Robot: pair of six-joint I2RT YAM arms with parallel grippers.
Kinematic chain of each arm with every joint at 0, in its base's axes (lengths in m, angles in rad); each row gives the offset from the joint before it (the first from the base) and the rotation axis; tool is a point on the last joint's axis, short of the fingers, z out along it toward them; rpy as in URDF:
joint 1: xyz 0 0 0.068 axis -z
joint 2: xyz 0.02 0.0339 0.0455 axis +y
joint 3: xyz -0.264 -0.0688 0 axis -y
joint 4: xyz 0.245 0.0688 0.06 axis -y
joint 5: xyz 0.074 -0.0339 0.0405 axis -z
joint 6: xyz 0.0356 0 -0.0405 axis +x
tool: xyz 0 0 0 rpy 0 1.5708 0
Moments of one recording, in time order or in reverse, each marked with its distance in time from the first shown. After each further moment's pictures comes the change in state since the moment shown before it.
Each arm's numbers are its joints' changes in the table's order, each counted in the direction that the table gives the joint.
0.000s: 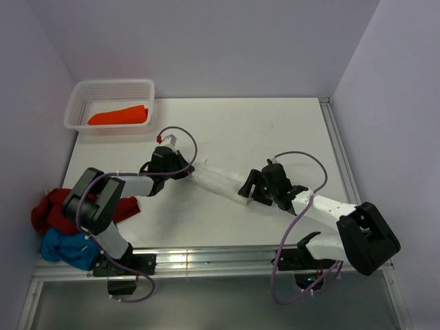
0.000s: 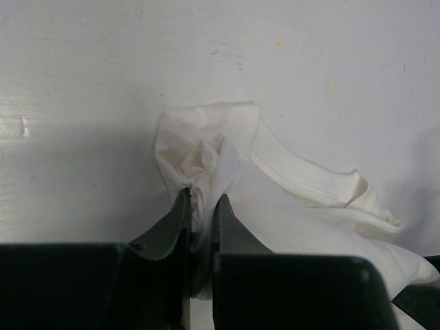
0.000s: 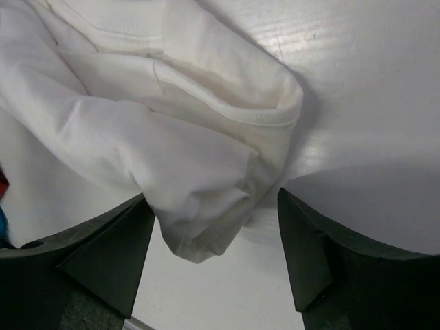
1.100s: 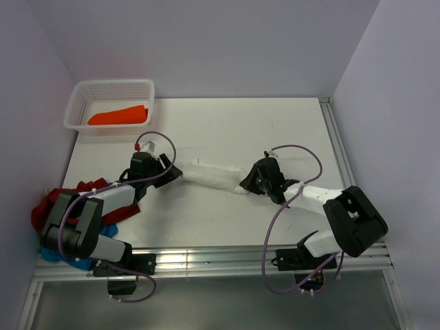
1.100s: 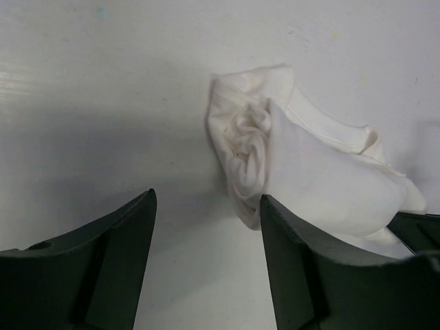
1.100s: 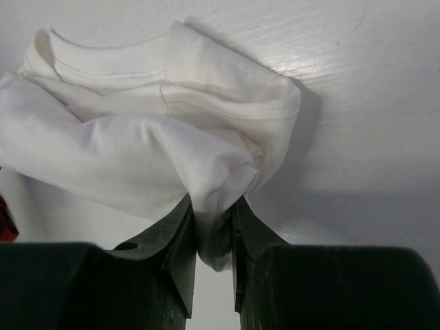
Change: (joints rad) left arm -0.145 -0.245 -0.137 -0.168 0.068 -0.030; right arm -0.008 0.166 0.070 0.163 0.101 0.030
